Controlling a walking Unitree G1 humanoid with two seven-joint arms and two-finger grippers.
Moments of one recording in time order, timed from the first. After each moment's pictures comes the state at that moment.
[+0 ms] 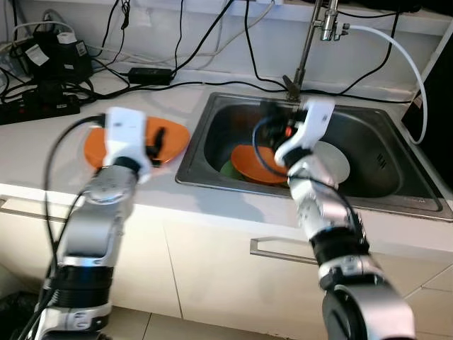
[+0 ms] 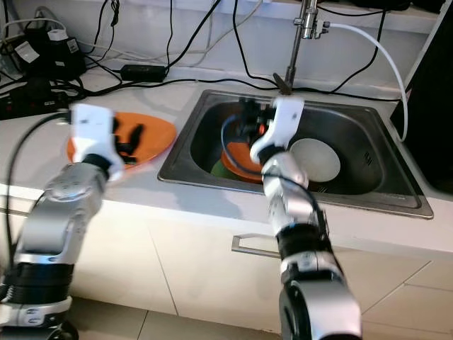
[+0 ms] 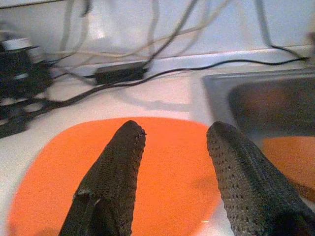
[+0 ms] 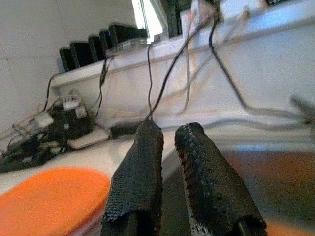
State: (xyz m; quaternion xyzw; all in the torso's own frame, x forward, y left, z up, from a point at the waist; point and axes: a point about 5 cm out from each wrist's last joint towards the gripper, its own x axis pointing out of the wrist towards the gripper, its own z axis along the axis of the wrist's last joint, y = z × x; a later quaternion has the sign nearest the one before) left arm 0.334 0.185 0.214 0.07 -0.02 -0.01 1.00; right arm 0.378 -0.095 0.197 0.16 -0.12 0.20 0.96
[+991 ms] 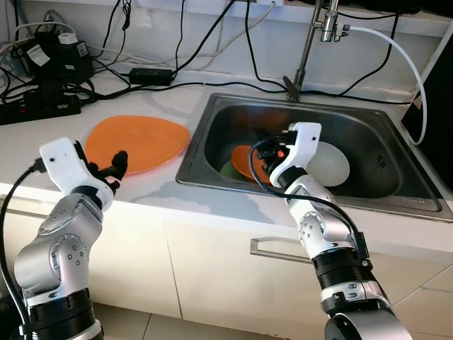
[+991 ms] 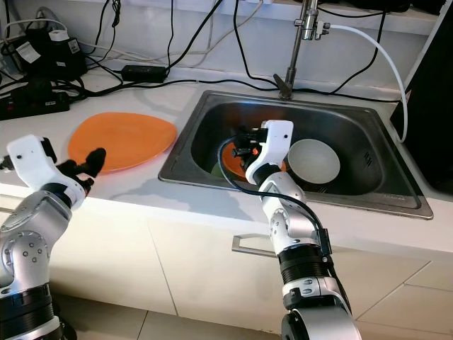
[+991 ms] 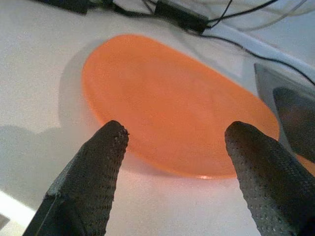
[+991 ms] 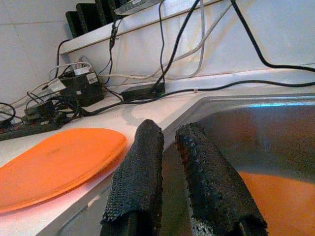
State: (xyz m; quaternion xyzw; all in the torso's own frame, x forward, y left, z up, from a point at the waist) left arm 0.299 0.230 0.187 -0.17 0.07 0.09 0.98; right arm 0.364 -0.090 0.177 0.16 -0.06 0.23 0.96
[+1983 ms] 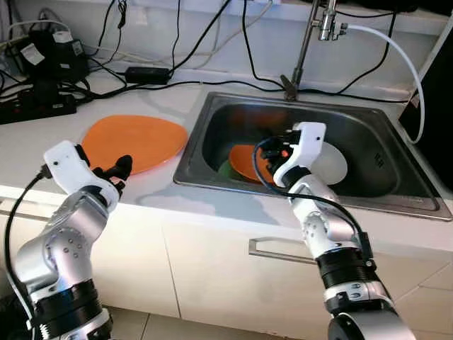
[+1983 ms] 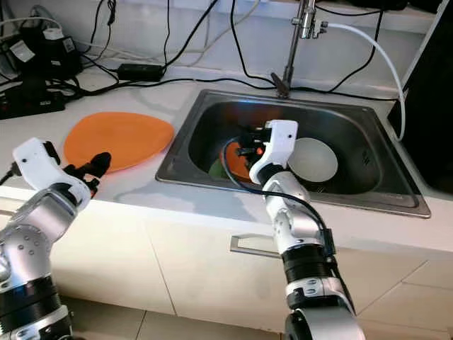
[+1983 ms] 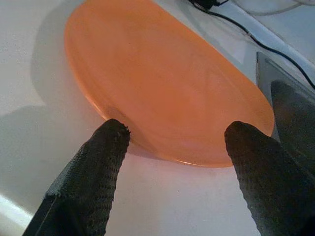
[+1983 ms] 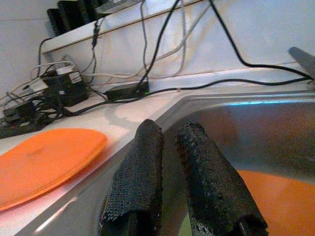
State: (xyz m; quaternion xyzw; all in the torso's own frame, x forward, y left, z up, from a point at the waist) left arm 0.305 0.221 0.186 -0.24 0.11 0.10 0.96; right arm 0.365 -0.103 0.177 0.15 -0.06 0.20 0.97
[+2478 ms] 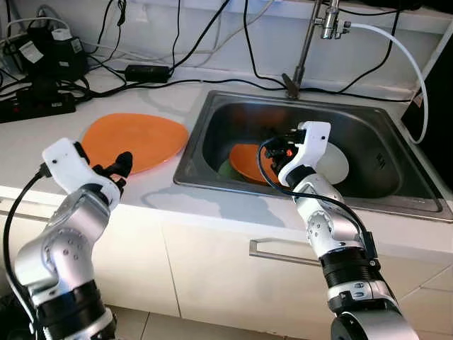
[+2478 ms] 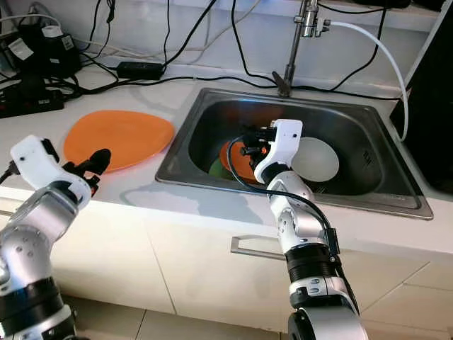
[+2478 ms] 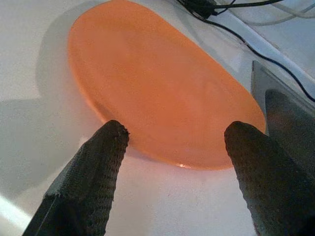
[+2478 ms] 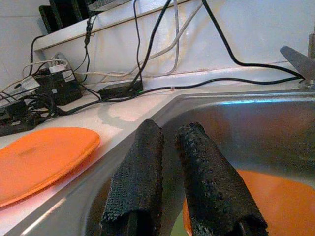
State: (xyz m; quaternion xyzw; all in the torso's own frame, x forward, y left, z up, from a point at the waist) left arm 0.297 0.219 0.192 -0.25 0.10 0.10 0.96; right arm 0.366 -0.106 0.177 0.15 -0.06 0.20 0.97
